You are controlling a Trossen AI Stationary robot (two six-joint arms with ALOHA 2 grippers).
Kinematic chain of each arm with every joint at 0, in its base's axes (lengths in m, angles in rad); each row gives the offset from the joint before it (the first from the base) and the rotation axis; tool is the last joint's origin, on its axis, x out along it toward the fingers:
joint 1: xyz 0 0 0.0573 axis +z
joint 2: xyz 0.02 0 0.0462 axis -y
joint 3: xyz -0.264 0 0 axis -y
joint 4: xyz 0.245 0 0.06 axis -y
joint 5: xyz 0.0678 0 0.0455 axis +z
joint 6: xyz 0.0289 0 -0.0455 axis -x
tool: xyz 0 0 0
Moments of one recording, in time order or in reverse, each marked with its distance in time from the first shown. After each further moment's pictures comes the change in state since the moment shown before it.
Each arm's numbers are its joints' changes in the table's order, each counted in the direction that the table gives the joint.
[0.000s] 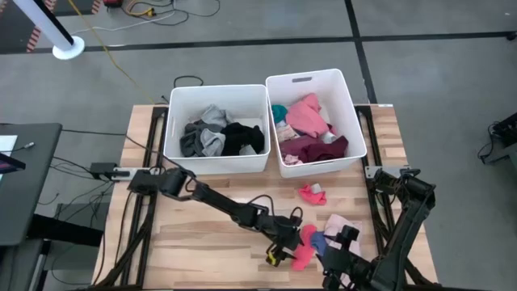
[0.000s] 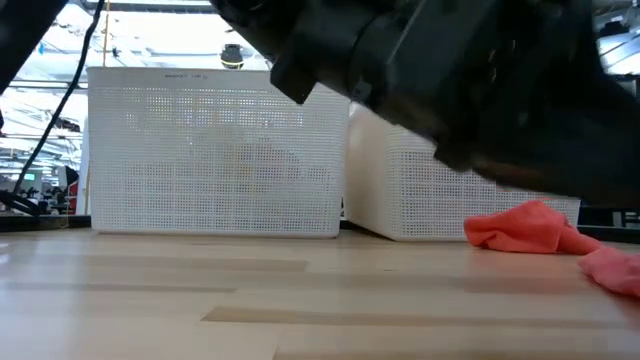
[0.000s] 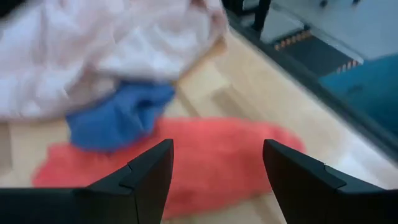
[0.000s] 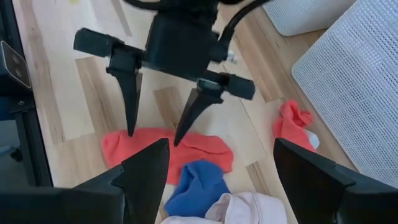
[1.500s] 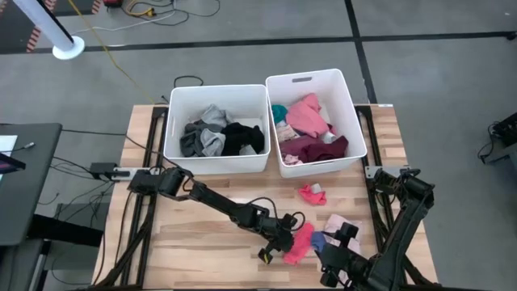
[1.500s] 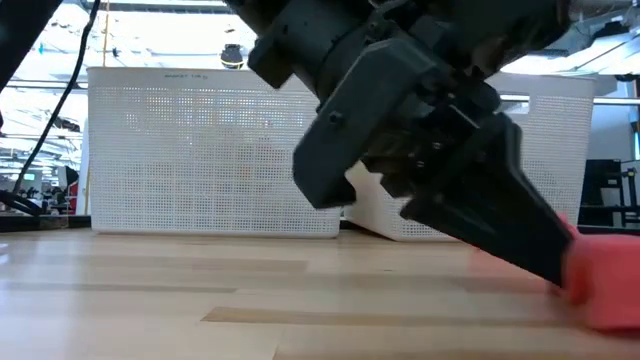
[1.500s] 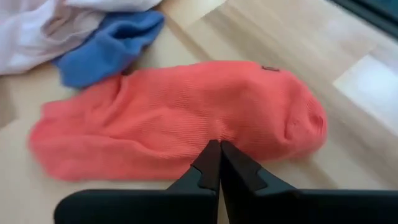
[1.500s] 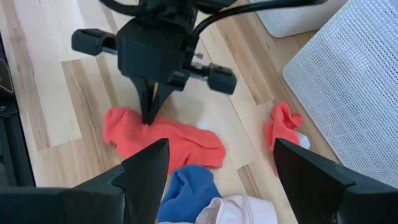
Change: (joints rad) left arm -0.006 0.029 0.008 -0.261 0.082 -0.194; right arm -0.020 0.000 0.000 -0.025 -0.004 0.001
